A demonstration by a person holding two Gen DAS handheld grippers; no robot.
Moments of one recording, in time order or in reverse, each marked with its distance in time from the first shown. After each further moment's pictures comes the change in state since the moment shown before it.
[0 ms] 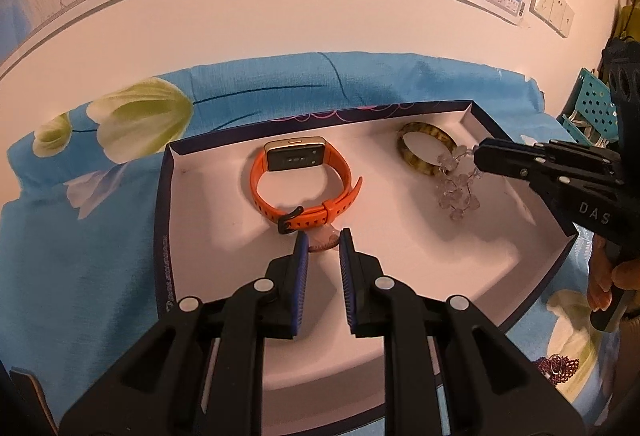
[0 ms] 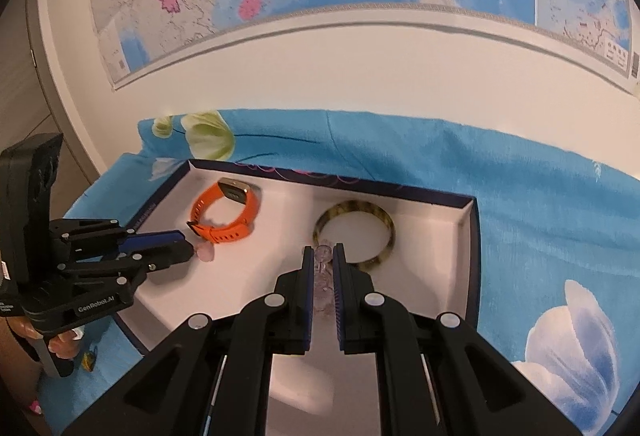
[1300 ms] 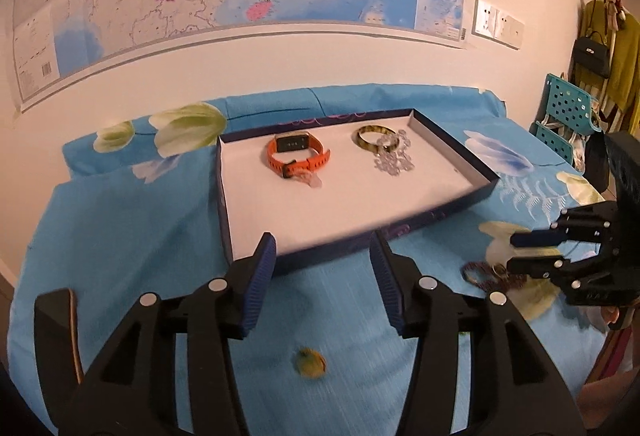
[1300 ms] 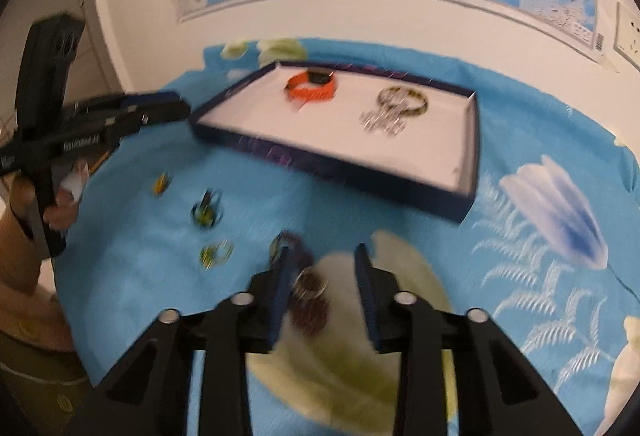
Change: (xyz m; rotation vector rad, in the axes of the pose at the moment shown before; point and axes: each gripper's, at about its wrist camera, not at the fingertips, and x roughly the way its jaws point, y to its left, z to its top) left arm -0.122 -0.019 -0.088 0.043 -0.181 0.007; right arm -0.101 0.058 -0.133 -0.161 0.101 0.037
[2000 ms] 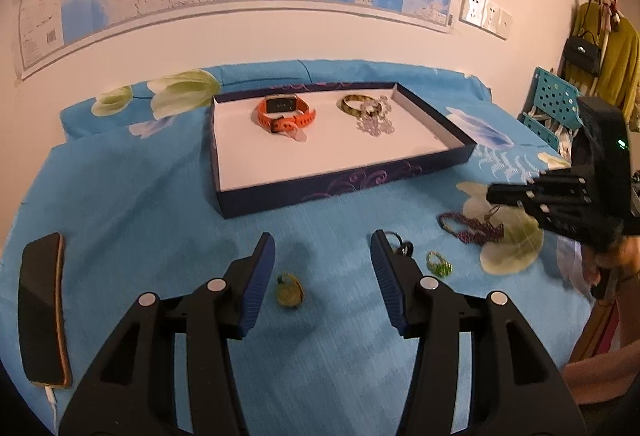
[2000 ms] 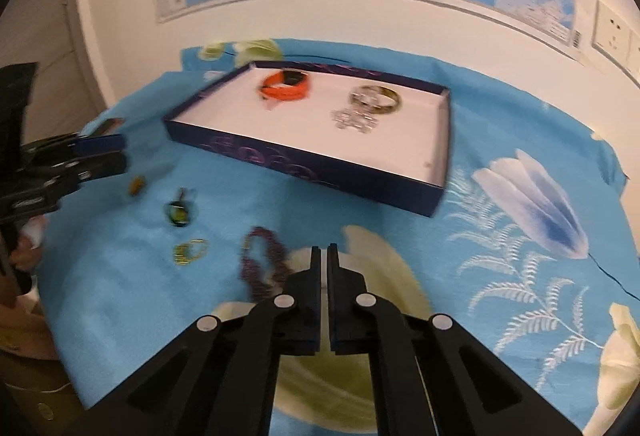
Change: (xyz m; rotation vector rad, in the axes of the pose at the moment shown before) left arm -0.018 -0.005 -0.038 -0.024 0.046 -0.040; right arm 0.004 -0.019 0.000 0.048 -0.019 -0.121
